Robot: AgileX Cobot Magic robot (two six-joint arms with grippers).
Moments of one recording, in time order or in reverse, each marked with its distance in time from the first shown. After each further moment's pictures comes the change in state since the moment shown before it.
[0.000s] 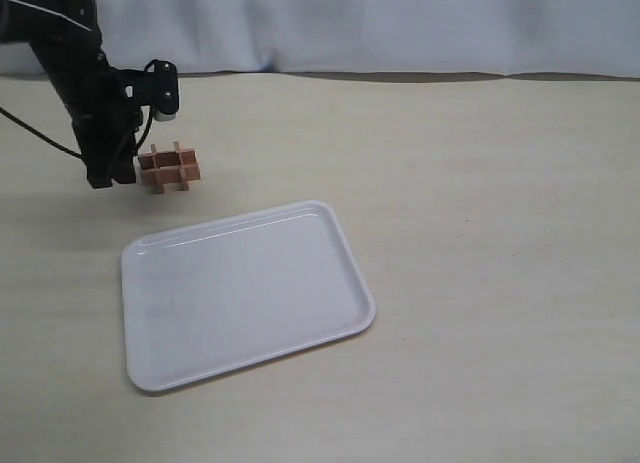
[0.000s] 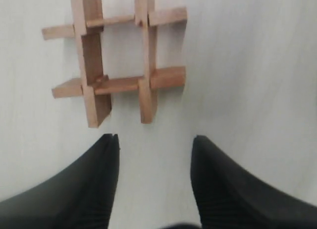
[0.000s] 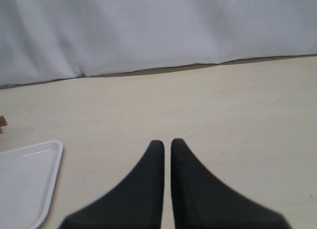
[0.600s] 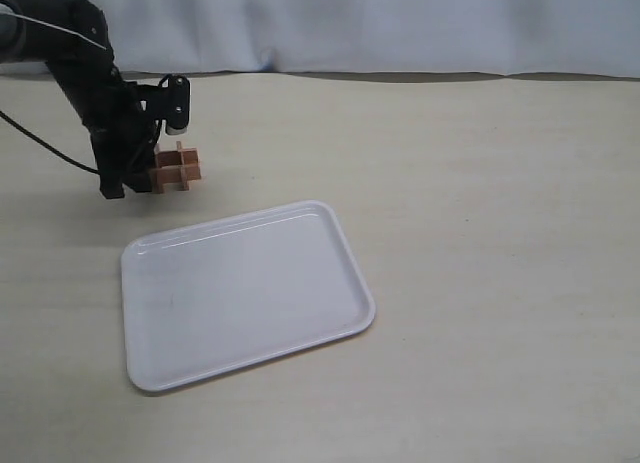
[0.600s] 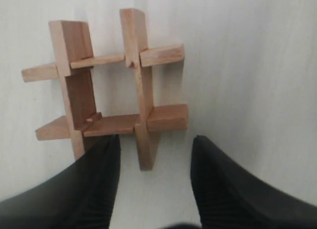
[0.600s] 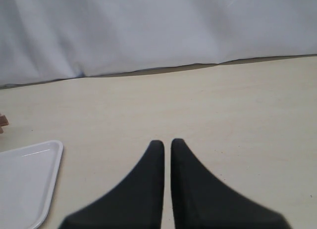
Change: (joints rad) left arm 0.000 0.053 0.000 -0.062 -0.064 0.097; right arm 0.000 0.000 0.000 0.000 0.000 0.000
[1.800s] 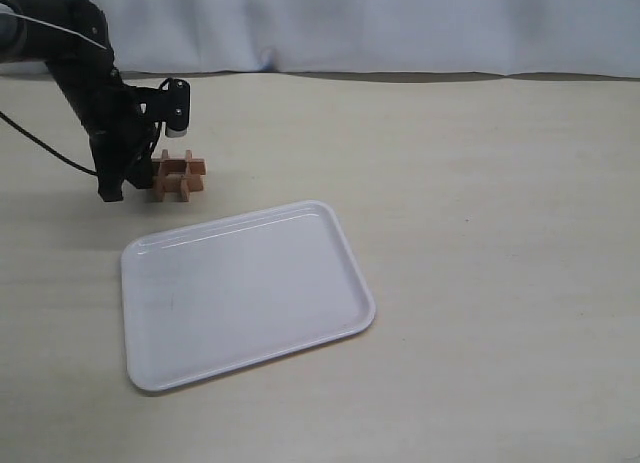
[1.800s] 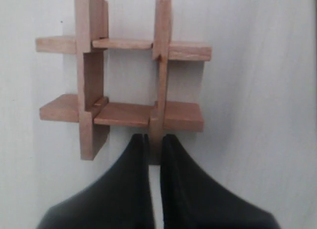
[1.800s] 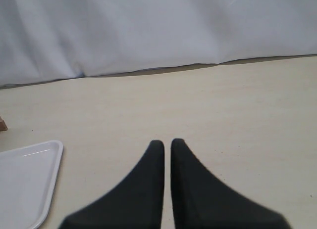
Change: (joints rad) left arm 0.000 0.000 0.000 -0.007 0.042 0.000; right arm 0.000 0.000 0.000 0.000 0.000 0.000
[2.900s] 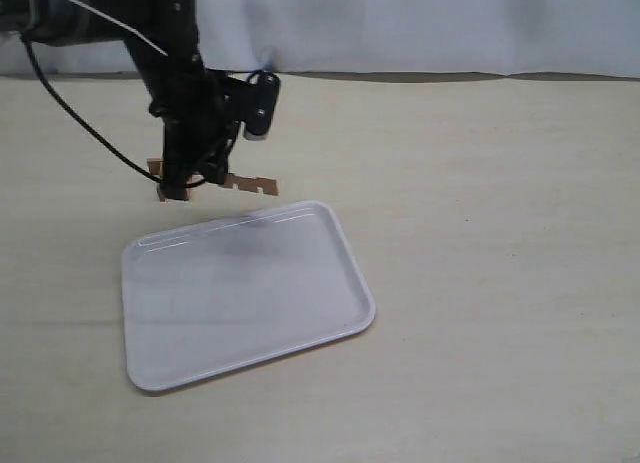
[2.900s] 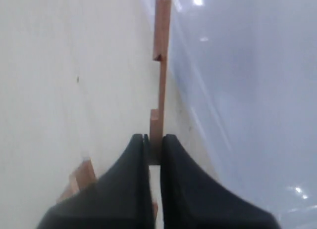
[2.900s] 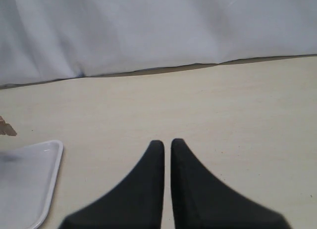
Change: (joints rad) left arm -0.269 -0.120 0.000 0.026 0.081 0.000; right arm 0.000 0.000 0.000 0.000 0.000 0.000
